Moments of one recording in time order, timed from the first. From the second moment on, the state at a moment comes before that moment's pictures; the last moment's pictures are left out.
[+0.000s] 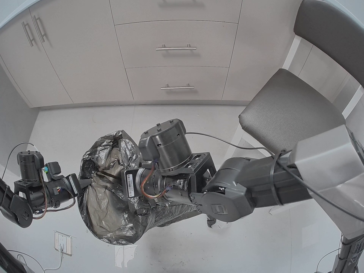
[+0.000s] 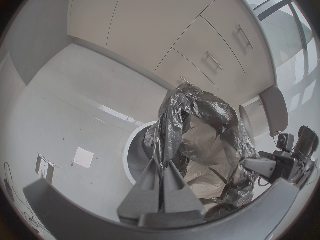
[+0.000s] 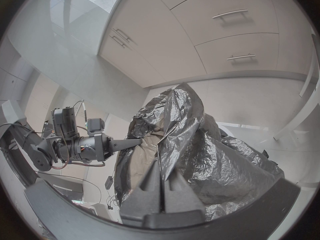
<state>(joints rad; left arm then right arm) 0.02 1.71 -0.33 -0.87 -0.42 -0.44 0.98 2.23 -1.56 -0.24 -0.05 0.45</state>
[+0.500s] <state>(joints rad) 0.05 1.91 -0.33 -1.08 -0.42 -0.44 0.98 2.31 -1.56 -0.36 -0.13 0.46</state>
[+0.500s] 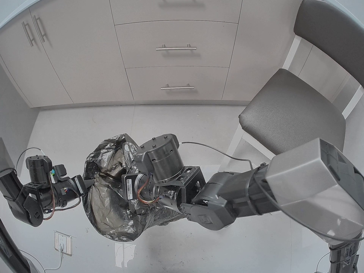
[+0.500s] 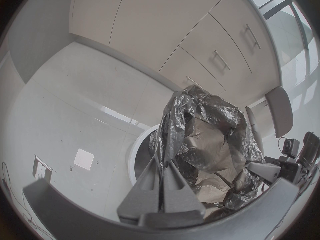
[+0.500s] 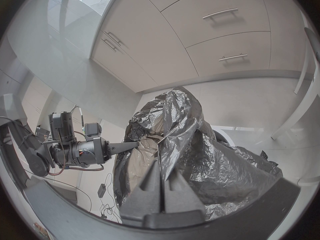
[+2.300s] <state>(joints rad) 0.04 2.29 -0.42 -1.32 -0.34 -0.38 0.94 2.48 -1.57 -0.44 -0.25 0.42</state>
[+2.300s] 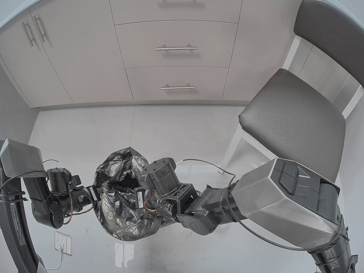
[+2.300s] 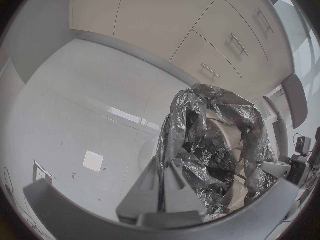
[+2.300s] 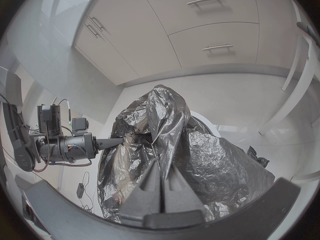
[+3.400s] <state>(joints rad) 0.05 2.34 -0.39 -1.38 -0.15 -0.14 0.94 2.49 -1.55 -0.48 -0.29 0.41</state>
